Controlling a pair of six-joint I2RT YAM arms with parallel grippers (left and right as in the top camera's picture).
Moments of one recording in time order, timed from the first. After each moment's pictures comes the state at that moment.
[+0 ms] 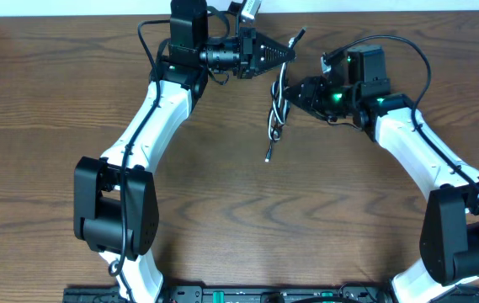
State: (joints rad) left arm -0.26 1.92 1.53 0.16 1.28 -1.01; right arm 0.23 1.77 1.21 -0.24 -0.68 0.72
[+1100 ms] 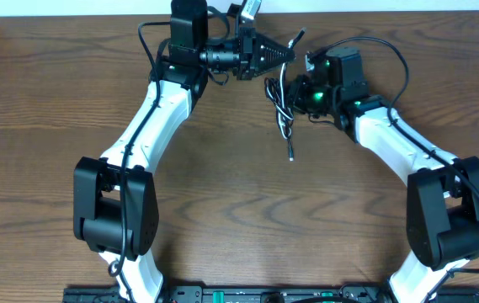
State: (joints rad) left arm -0.26 1.92 1.53 0.12 1.27 -1.03; right arm 0.29 1.87 1.21 -0.06 -0.62 0.79
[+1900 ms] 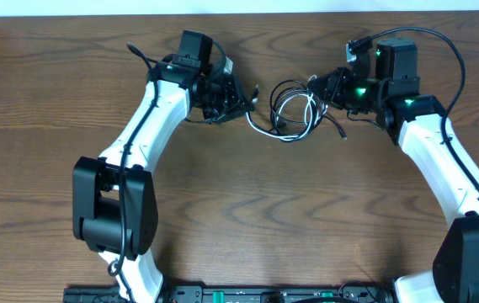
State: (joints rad) left arm -0.26 1.92 1.52 -0.77 0.63 -0.61; right arm 0.15 1.64 1.21 -0.29 -0.66 0.66
